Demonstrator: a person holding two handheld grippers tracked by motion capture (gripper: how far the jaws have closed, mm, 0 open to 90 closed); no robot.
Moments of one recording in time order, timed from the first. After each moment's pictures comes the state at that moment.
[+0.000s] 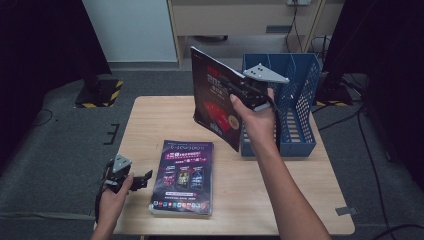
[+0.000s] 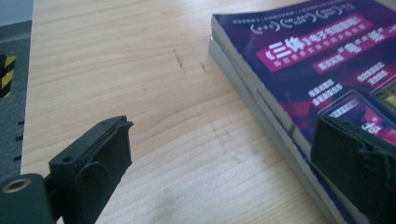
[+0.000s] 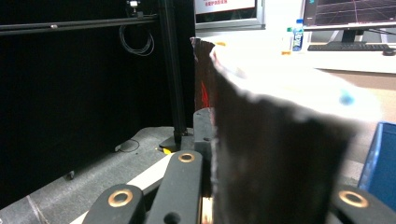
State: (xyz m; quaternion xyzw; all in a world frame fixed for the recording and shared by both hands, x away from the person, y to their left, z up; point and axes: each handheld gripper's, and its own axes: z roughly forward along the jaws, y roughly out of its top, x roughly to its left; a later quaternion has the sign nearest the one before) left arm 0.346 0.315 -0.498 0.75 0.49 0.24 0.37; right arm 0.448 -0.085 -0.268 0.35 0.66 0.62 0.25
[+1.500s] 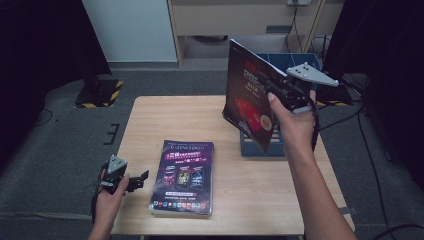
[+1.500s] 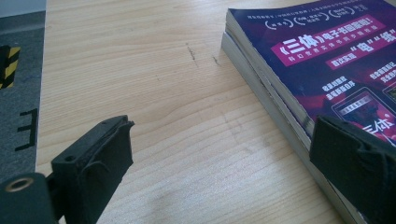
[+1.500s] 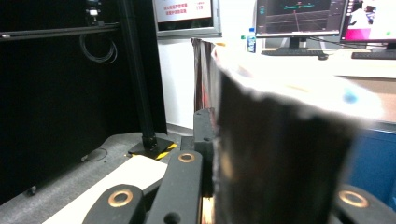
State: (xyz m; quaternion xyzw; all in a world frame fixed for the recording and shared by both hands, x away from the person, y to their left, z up) left arm 0.343 0.326 -0.499 0.74 0.50 0.24 0.37; right arm 0.421 -0.161 -0.246 0.39 0.63 0.60 0.30
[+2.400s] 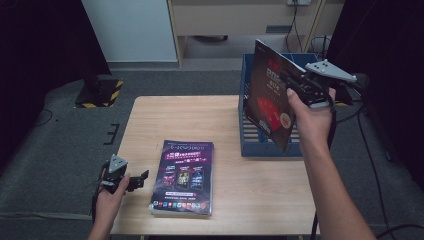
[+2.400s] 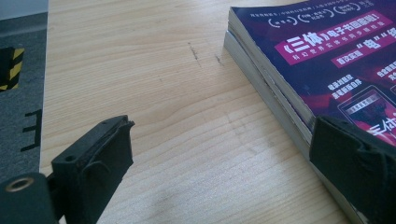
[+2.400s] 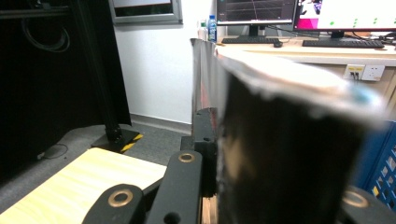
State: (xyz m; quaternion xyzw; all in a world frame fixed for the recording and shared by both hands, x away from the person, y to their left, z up) left arm 0.345 0.325 -0.499 0.75 0.50 0.25 0.36; right arm 0.438 -0.201 -0.249 0.44 0.62 0.55 0.34
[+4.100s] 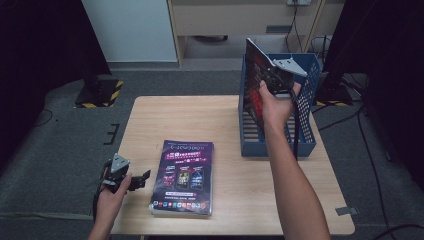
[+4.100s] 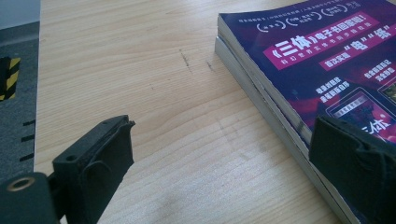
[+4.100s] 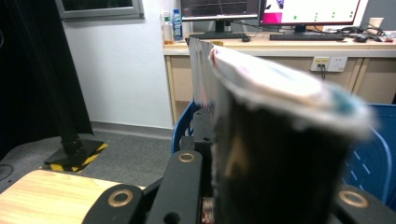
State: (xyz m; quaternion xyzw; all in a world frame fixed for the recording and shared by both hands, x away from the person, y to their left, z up) left arm 0.346 0.320 -0.495 0.75 0.48 0.25 0.37; right arm 0.517 -0.152 -0.300 0.49 0.59 0.52 0.39
